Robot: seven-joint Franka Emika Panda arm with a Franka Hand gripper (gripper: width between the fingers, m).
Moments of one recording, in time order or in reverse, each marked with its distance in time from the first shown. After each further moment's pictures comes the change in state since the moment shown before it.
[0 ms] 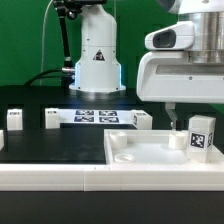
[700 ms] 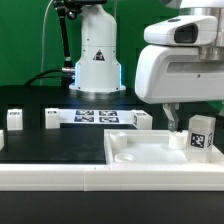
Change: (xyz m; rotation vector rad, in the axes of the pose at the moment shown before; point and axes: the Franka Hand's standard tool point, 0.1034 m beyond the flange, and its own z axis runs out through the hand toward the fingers) arm 0.005 0.010 -0.004 -0.050 -0.022 -0.556
